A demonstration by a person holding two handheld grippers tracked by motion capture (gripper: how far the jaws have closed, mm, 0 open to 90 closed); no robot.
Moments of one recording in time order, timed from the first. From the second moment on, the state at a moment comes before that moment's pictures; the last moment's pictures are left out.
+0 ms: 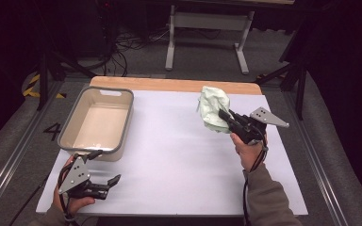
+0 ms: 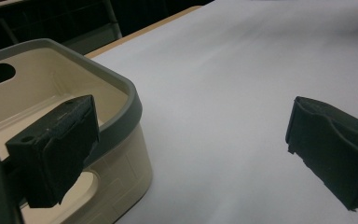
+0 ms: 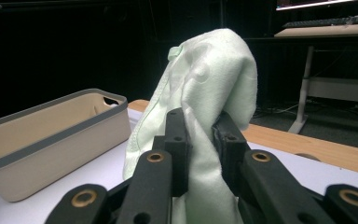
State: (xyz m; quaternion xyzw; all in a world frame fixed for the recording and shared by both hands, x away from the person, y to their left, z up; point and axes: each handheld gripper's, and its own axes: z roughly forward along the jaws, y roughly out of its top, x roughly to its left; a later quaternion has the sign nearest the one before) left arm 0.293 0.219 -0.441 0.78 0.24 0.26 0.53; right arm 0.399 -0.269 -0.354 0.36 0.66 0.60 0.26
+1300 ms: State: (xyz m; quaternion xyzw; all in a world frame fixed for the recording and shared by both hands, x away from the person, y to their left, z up) left arm 0.293 0.220 -0.441 0.77 0.24 0.25 0.53; right arm 0.407 -0.222 -0.340 0.34 0.66 0.62 0.25
